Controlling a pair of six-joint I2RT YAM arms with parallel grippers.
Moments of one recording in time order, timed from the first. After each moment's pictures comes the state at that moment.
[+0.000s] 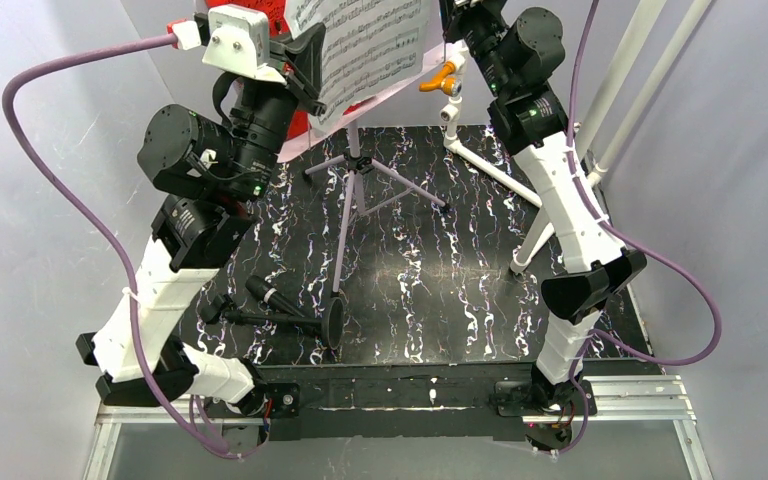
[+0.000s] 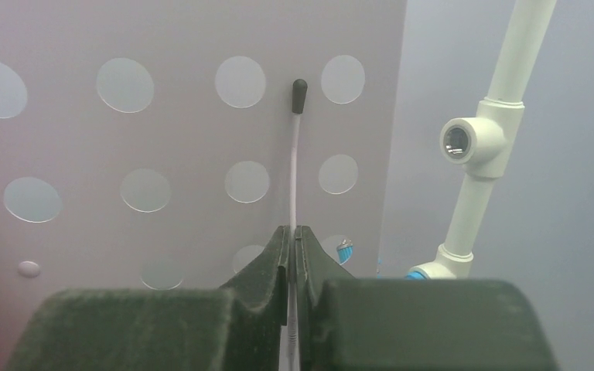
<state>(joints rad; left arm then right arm) -0.89 1.34 2.04 -0.14 -0.40 0.24 0.51 1.84 2.31 0.00 -0.02 -0.07</state>
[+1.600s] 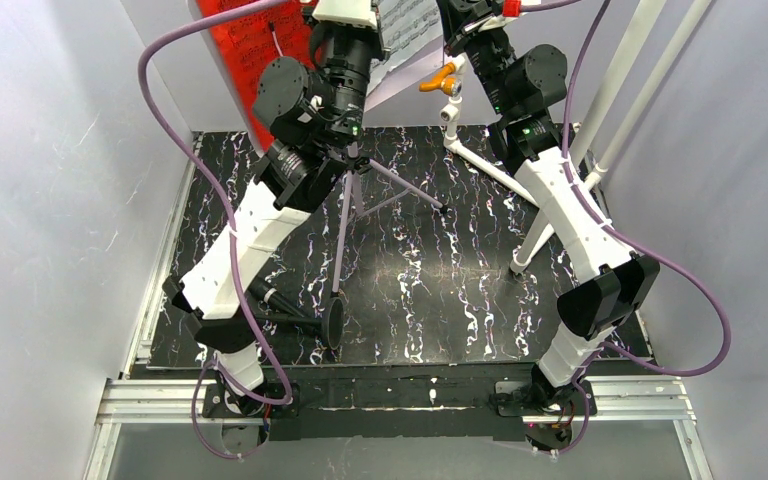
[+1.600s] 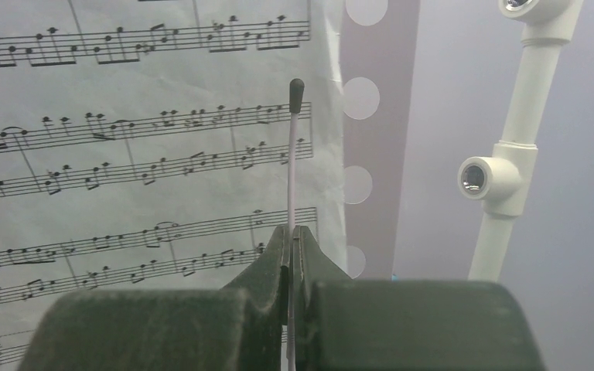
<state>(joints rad) -0.89 1.76 2.40 0.06 -0.59 0.44 0.49 1.72 1.95 0.42 -0.13 -0.03</state>
